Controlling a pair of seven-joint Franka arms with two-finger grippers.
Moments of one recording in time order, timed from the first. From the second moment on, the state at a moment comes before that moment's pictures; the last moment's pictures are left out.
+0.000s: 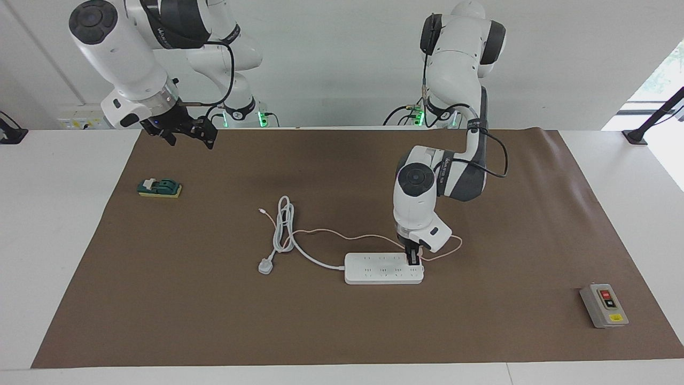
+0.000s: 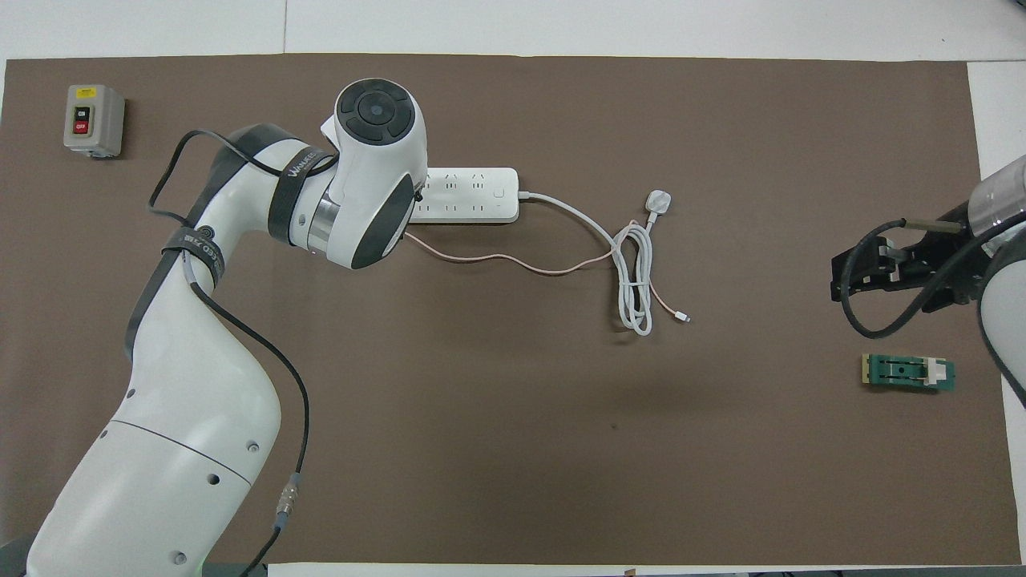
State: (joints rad) left arm -0.53 0.64 0.08 -1.40 0.10 2.01 -1.96; right arm 0.13 -0.01 -0.10 -1.66 0.04 1.45 0.19
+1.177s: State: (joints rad) left arm -0.48 0.56 0.09 -1.29 0.10 1.87 -1.81; right arm 0.13 -0.01 -0.10 -1.66 0.04 1.45 0.19
